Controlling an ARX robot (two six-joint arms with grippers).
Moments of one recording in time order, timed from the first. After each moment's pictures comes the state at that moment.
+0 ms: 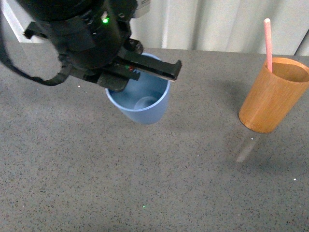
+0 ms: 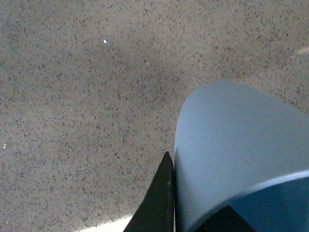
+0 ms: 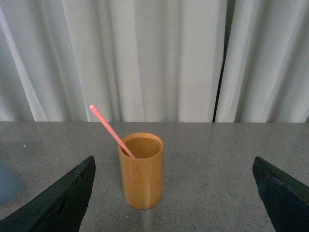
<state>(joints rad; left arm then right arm) -0.48 1.81 1.21 -0.43 -0.16 -0.07 0.00 0.00 0.02 0.00 0.00 0.00</state>
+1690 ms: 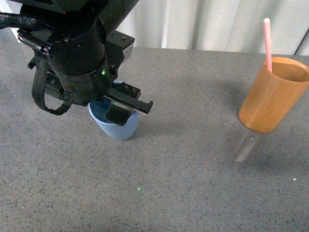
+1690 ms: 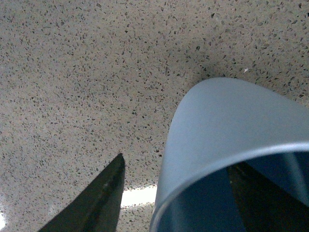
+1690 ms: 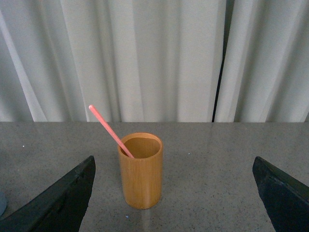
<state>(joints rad) -0.44 1.99 1.23 -0.41 -0.29 -0.03 0.00 0.00 0.02 0.00 0.00 0.00</state>
